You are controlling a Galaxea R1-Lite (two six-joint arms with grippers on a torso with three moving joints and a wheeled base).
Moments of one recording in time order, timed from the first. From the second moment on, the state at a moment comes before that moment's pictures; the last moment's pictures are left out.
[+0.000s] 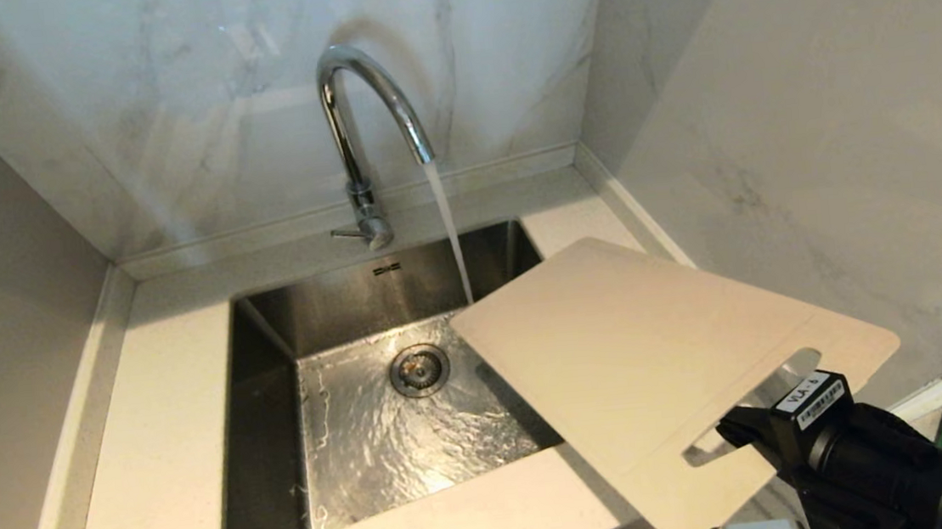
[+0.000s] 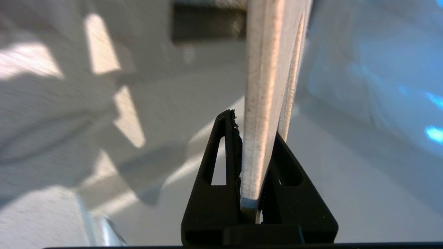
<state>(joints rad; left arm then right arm) 0.00 0.00 0.00 0.00 0.00 0.01 0.43 1.20 -0.43 -0.36 -0.07 -1.75</state>
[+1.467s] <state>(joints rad) 0.00 0.00 0.00 0.00 0.00 0.00 0.31 1.38 -0.77 0.02 0.39 -2.32</state>
